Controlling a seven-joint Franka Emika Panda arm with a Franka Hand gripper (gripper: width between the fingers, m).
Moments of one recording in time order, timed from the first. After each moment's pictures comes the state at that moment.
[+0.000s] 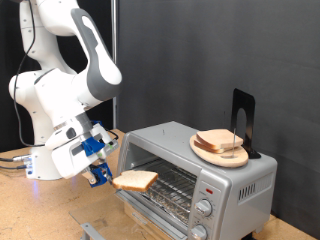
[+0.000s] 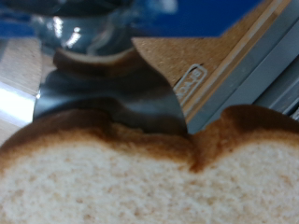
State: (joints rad) arm 0.22 -0.16 -0.25 -2.74 1.21 2.87 -1.00
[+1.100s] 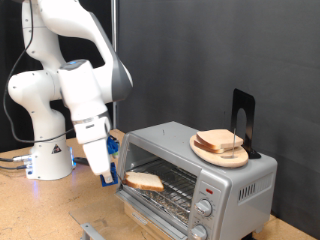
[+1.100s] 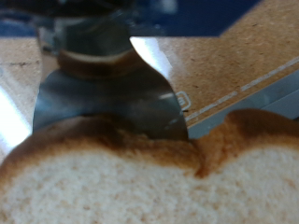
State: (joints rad) arm 0.13 -0.10 -0.16 -2.65 0.38 2.78 -0.64
